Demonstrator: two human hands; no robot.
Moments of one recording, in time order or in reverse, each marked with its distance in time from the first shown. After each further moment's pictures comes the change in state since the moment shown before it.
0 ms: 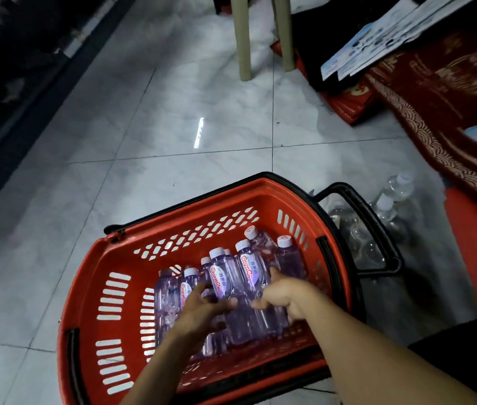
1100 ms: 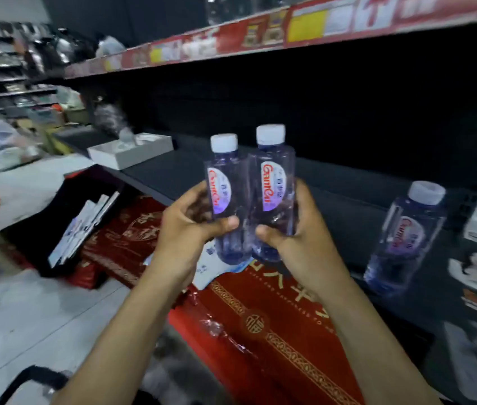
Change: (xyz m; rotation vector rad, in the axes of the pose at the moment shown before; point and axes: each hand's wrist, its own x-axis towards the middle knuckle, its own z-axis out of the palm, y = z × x) left_hand -0.298 0.132 0.486 0.118 -1.116 1.050; right_hand -0.482 0.250 -0.189 0.466 1.584 -1.036
